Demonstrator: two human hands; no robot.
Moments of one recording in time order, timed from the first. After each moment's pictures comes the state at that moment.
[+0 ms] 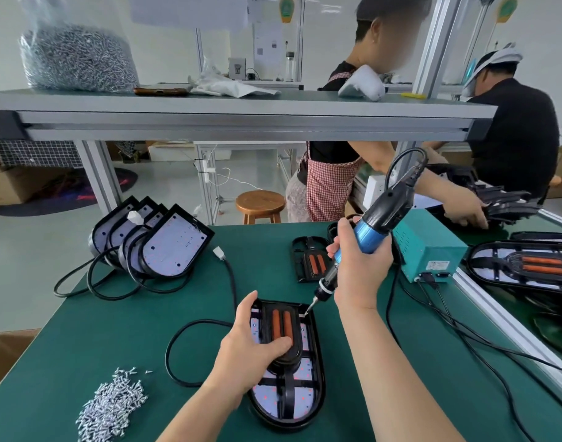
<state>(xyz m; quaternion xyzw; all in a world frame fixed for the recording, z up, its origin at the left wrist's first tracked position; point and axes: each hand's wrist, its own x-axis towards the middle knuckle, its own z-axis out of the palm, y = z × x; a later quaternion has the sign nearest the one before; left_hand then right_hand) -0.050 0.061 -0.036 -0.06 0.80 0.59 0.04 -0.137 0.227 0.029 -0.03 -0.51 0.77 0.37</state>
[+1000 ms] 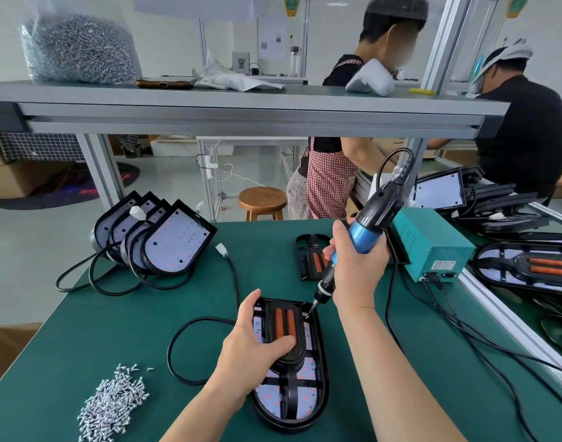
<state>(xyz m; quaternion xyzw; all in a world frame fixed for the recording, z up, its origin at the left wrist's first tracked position) -0.053 0.059 -0.051 -0.05 0.79 0.61 0.02 -0.144 0.221 0.019 -0.04 -0.55 0.77 0.33</state>
